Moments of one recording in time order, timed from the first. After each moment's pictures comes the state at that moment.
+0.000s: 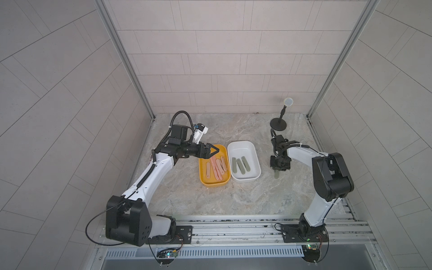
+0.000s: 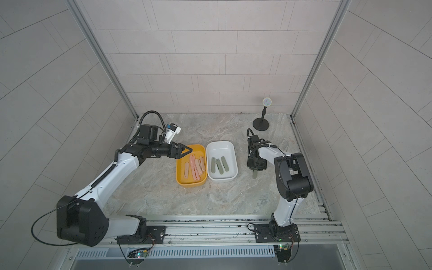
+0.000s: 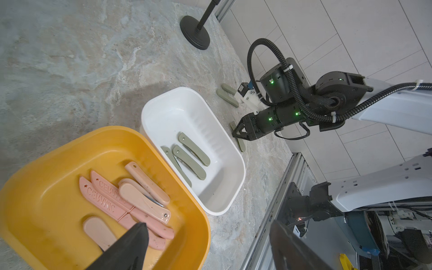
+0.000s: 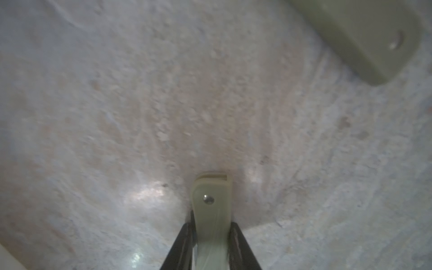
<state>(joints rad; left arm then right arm) -0.19 1.34 1.08 -0.53 0.81 -0.11 0.18 1.79 1.12 -0.77 0.07 0.42</state>
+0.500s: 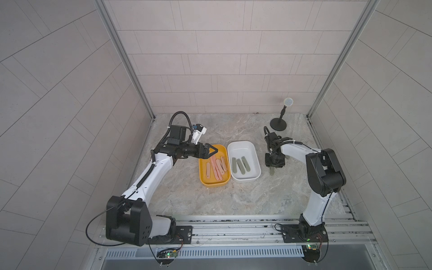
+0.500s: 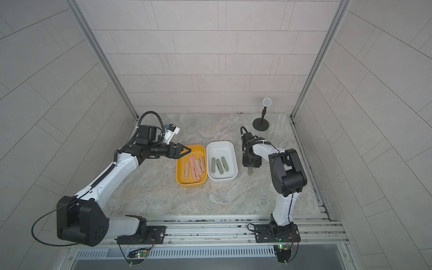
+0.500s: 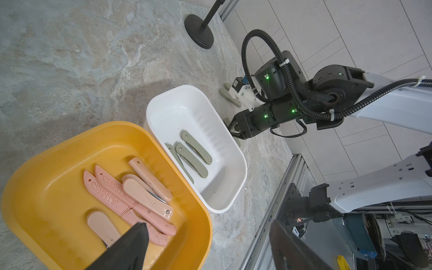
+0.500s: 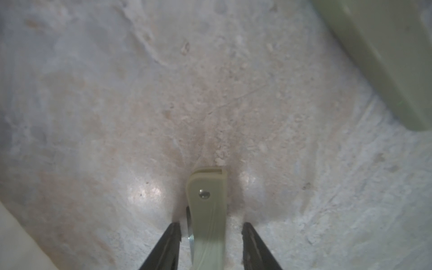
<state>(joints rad) -0.18 1.33 1.07 -0.54 0.82 -0.11 0.24 1.85 1.20 -0.81 0.10 0.42</state>
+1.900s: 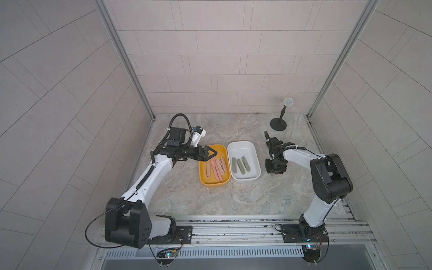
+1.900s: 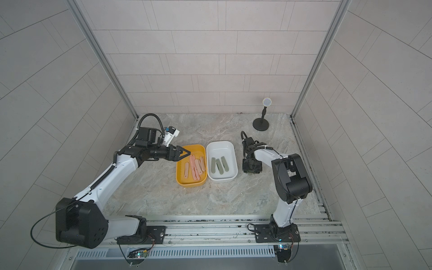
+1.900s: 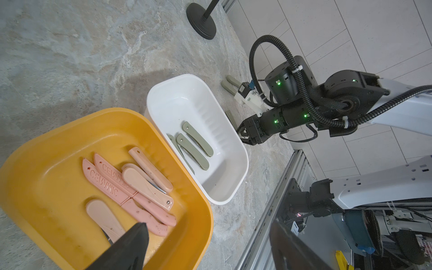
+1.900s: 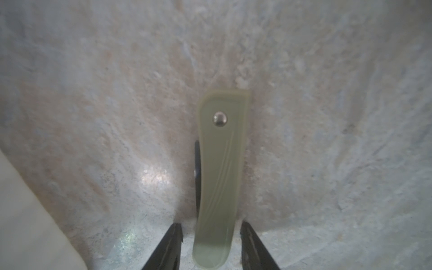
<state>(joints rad) -0.18 1.32 1.04 -0.56 0.82 -0.10 0.24 1.75 1.06 -0.78 0.01 0.40</state>
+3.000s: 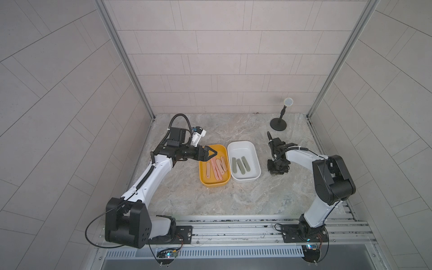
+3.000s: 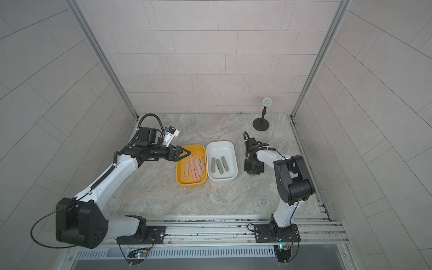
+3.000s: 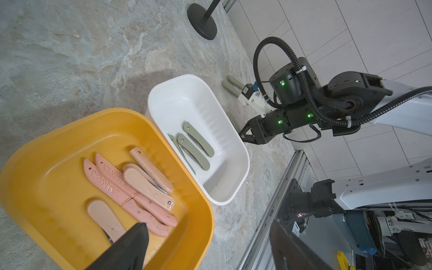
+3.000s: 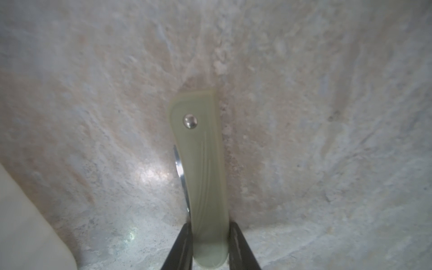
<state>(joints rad) -0.18 1.32 1.04 -0.55 0.81 -0.10 0.22 1.73 1.04 -0.79 0.00 0.37</state>
